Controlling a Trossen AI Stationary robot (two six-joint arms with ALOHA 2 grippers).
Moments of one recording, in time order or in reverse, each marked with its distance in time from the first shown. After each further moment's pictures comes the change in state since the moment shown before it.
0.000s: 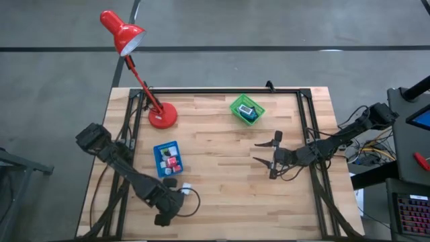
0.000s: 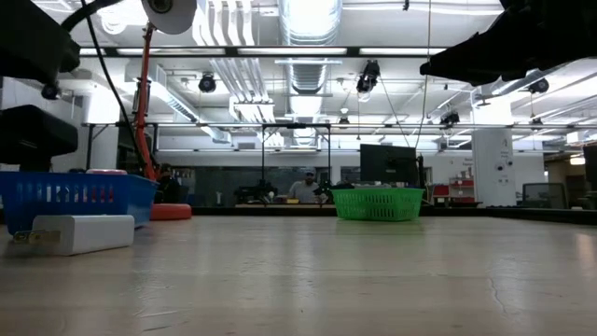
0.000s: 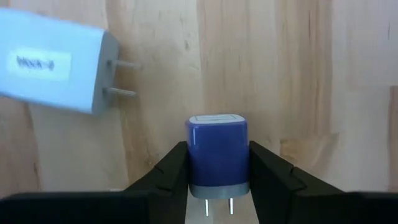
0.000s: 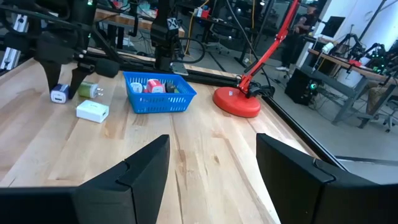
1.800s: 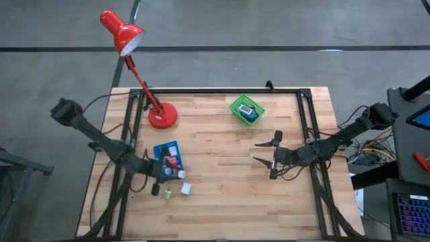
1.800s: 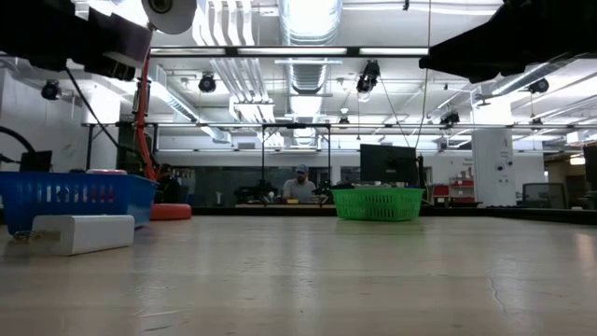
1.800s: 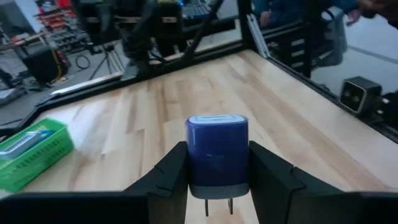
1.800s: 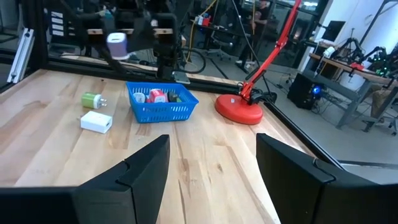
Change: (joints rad) left arm 0.124 -0.764 -0.660 0.929 -0.423 0.768; right arm 0.000 0.000 0.000 0.039 -0.010 0.000
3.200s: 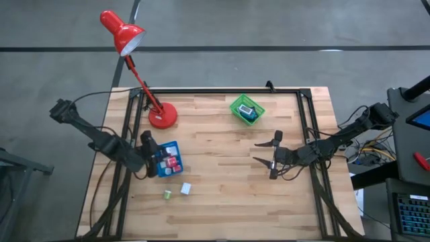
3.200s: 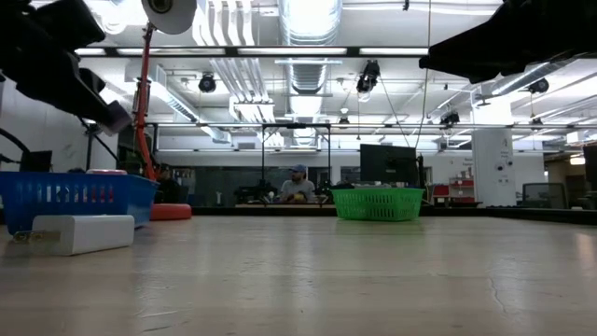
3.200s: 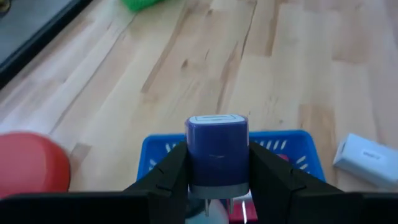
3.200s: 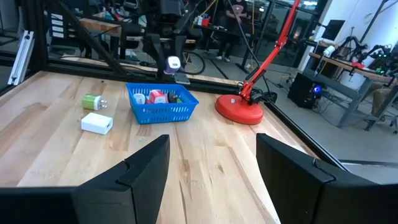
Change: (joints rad) left arm 0.034 -0.240 0.178 -1.042 -0.245 -0.685; right arm 0.000 0.000 0.000 0.003 0.000 0.008
